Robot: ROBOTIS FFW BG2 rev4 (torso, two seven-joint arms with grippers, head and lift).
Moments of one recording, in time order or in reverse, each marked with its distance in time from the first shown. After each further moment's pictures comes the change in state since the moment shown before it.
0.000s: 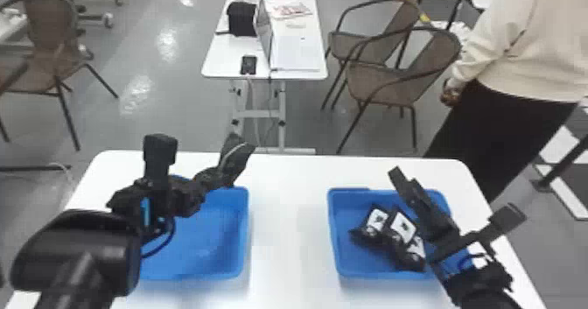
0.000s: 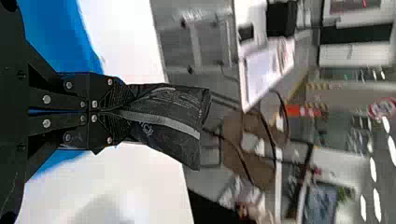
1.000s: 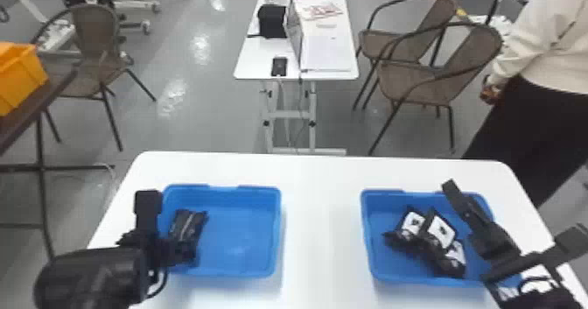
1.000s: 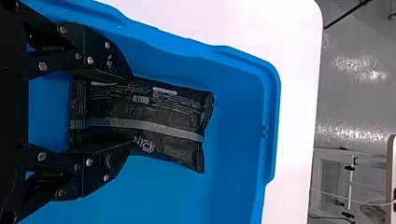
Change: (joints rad) left arm 0.015 -0.011 0.226 0.175 -0.031 0.336 0.437; right arm 0.010 0.003 -0.071 0.046 0.007 -0.013 -0.028
